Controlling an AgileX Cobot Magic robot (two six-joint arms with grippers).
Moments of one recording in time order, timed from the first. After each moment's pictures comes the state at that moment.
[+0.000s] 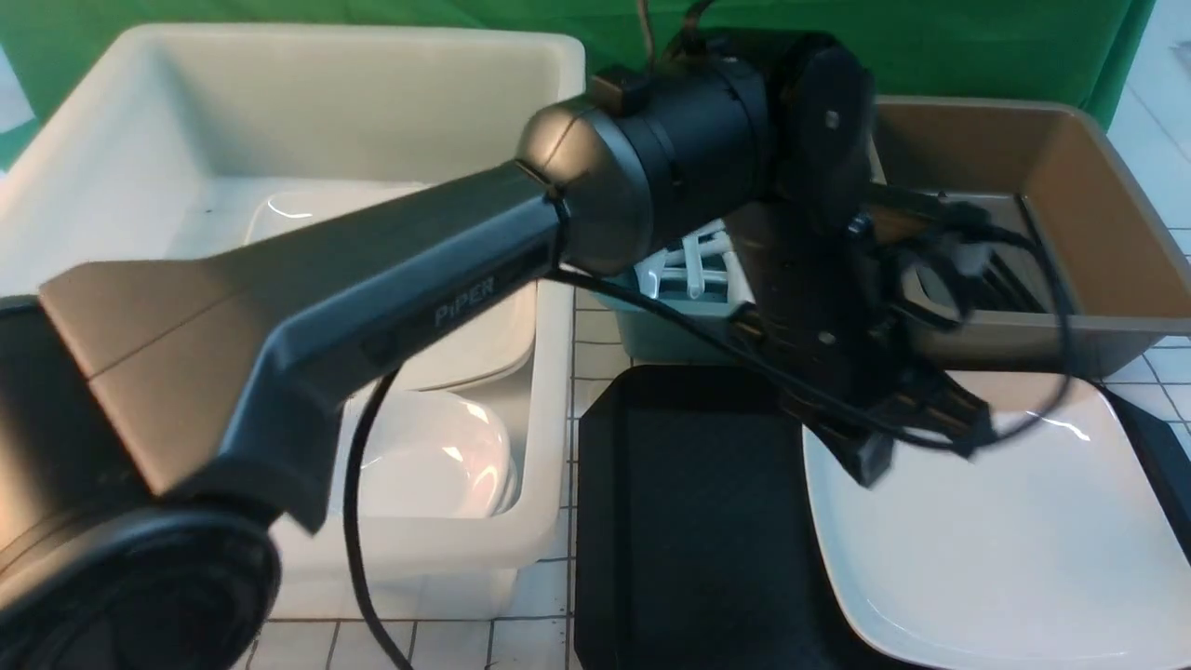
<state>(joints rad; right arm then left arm) 0.56 0.66 -0.99 -0.23 1.23 0.21 -0.85 2.13 -2.00 -0.29 1.21 0.03</state>
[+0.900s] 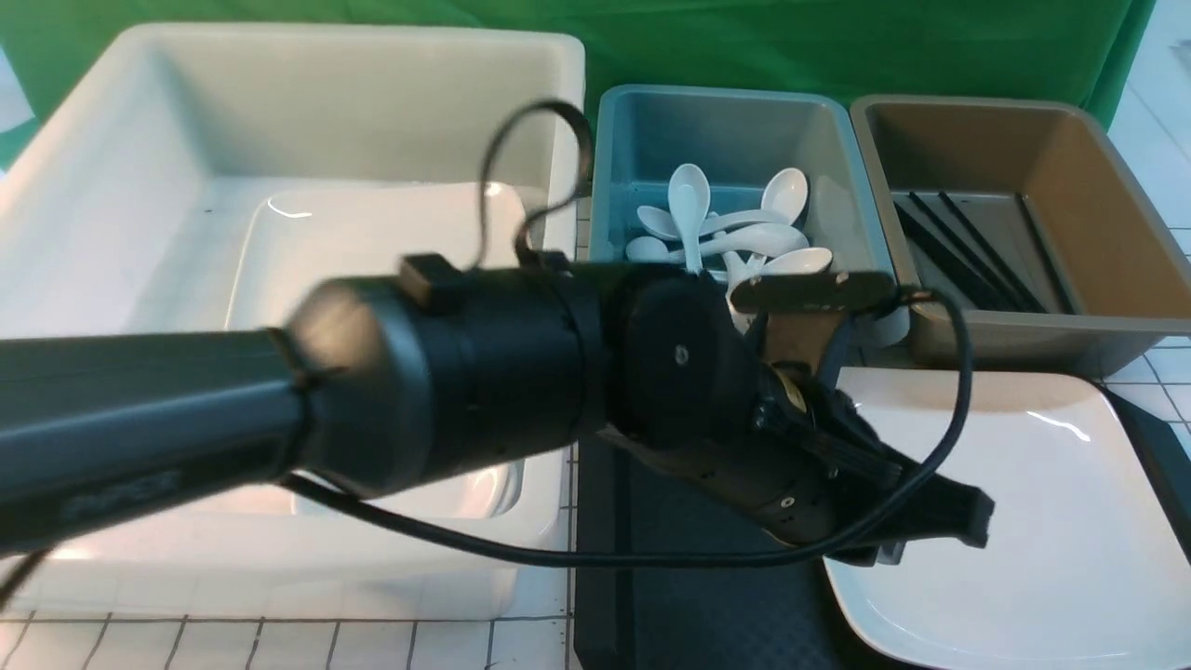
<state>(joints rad) 0.56 0.66 -0.99 -0.23 1.19 0.14 -0.90 1.81 -1.30 -0.53 0.50 -0.06</state>
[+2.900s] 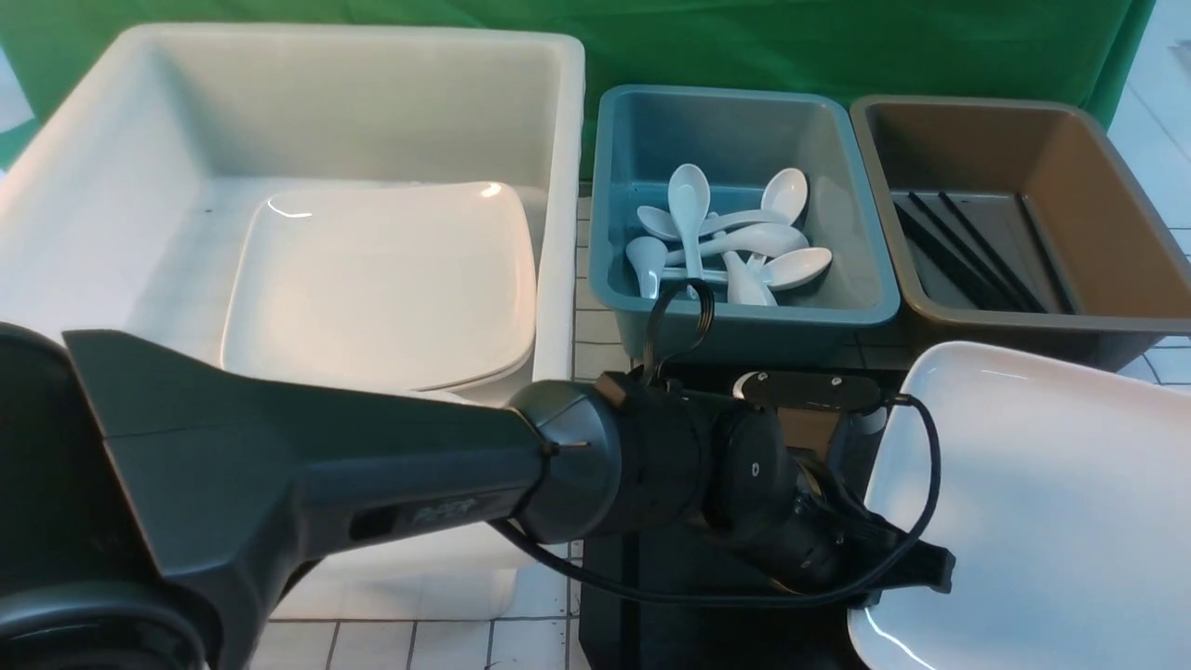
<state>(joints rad) 0.56 0.66 -0.99 -0.20 1.12 0.13 -0.90 2.07 -1.34 -0.52 0.33 -0.08</state>
